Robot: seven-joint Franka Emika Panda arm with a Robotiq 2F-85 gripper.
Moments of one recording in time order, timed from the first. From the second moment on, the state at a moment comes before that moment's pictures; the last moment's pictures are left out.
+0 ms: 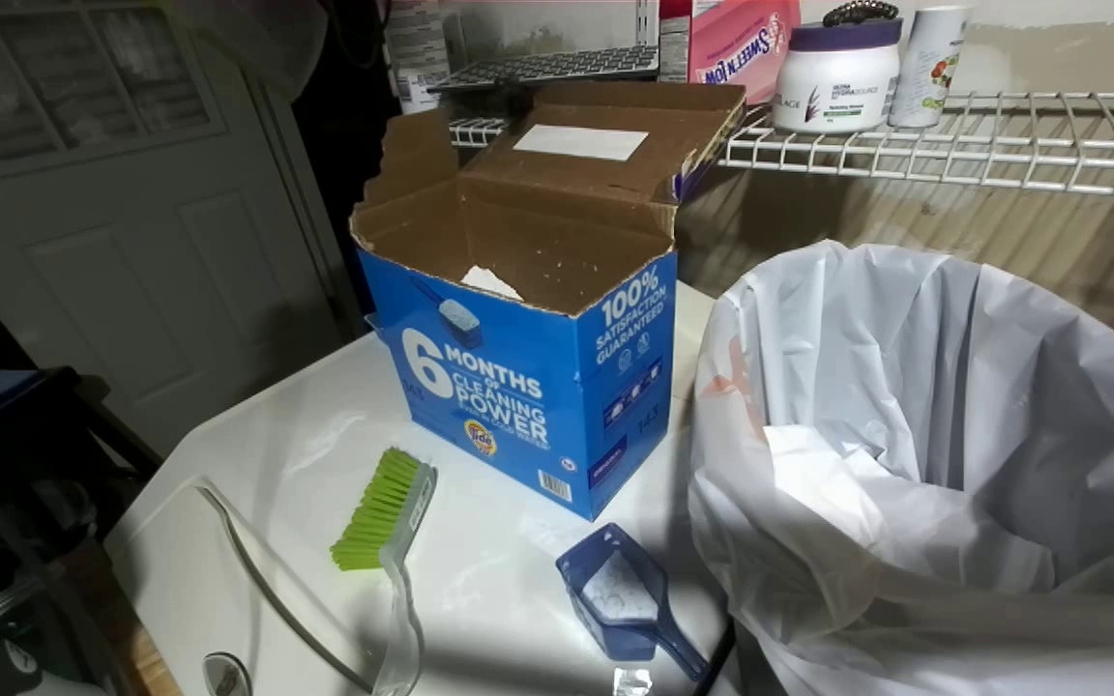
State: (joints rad) arm -0.02 0.27 -0.01 -1.38 1.59 1.30 -0.36
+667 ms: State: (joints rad) arm -0.03 0.27 -0.01 -1.38 1.58 1.29 -0.36
